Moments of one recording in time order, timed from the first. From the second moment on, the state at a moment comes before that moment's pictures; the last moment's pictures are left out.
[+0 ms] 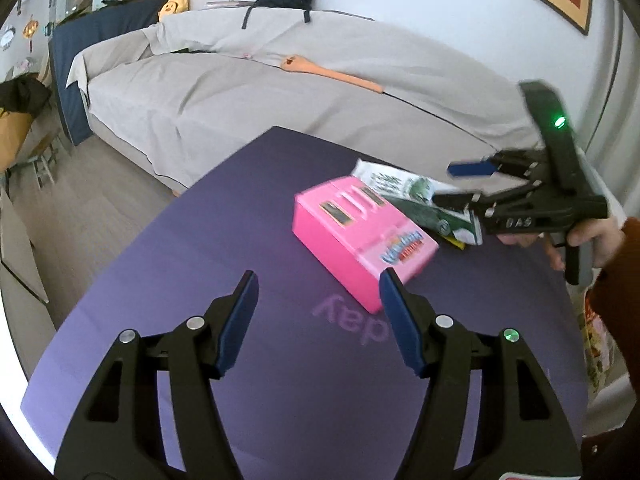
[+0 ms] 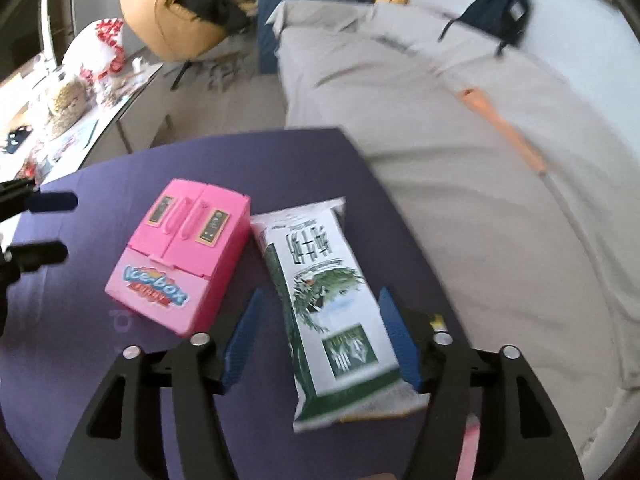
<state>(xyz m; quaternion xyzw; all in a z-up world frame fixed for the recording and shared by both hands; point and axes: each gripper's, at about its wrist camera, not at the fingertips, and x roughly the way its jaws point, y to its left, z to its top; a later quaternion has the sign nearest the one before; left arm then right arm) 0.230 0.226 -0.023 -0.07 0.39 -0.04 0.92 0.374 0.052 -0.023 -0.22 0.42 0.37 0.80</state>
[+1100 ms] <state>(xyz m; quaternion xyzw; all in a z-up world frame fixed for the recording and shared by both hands) 0.263 0.181 -0.019 -0.06 0.40 -0.05 0.92 0.391 0.000 -0.028 -0.14 0.44 0.24 0.85</state>
